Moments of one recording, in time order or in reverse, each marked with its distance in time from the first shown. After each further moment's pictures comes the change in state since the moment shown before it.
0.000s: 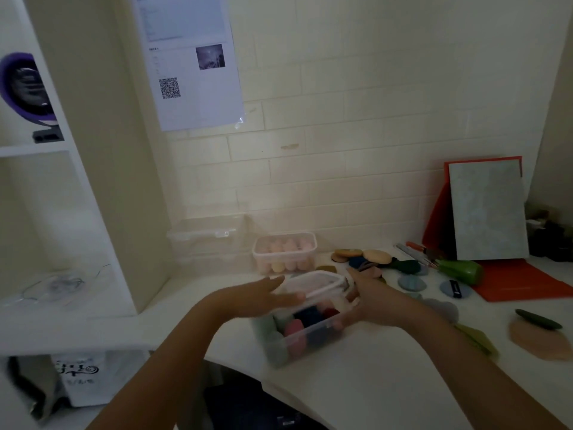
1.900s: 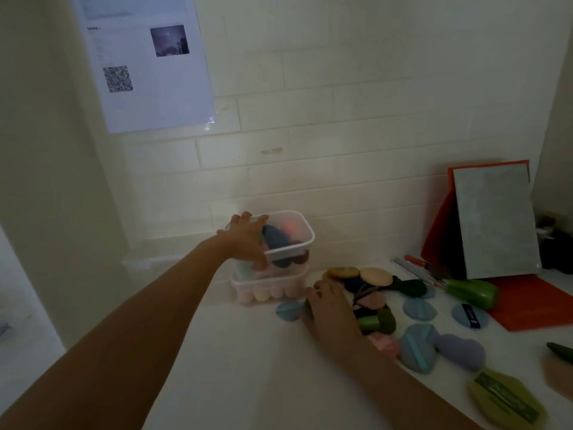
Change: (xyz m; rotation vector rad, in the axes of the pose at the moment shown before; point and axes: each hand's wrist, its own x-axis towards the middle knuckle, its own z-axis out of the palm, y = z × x) left_hand 0.167 -0.021 -0.107 0.455 0.329 -0.011; right_hand 0.129 0.018 0.059 -0.430 0.498 -0.144
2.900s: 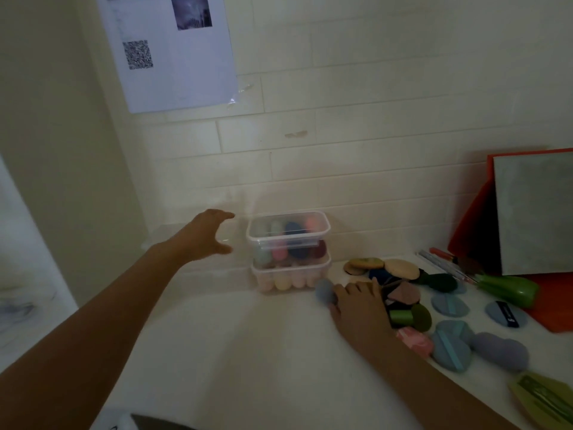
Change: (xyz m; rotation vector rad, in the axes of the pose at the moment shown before) left_hand -0.026 -0.108 0.019 -0.179 0.215 0.023; right_hand 0.006 0.016 0.034 -0.382 0.200 0.025
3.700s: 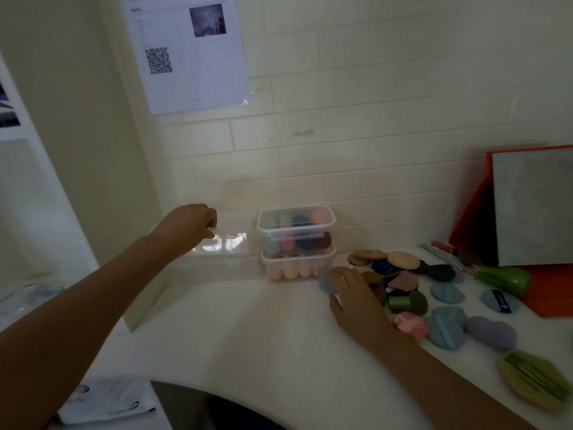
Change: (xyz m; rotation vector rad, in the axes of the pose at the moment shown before) left_hand -0.040 -0.009 -0.040 0.346 0.044 0.012; right_hand -0.014 -0.009 -0.017 0.531 0.239 -0.171
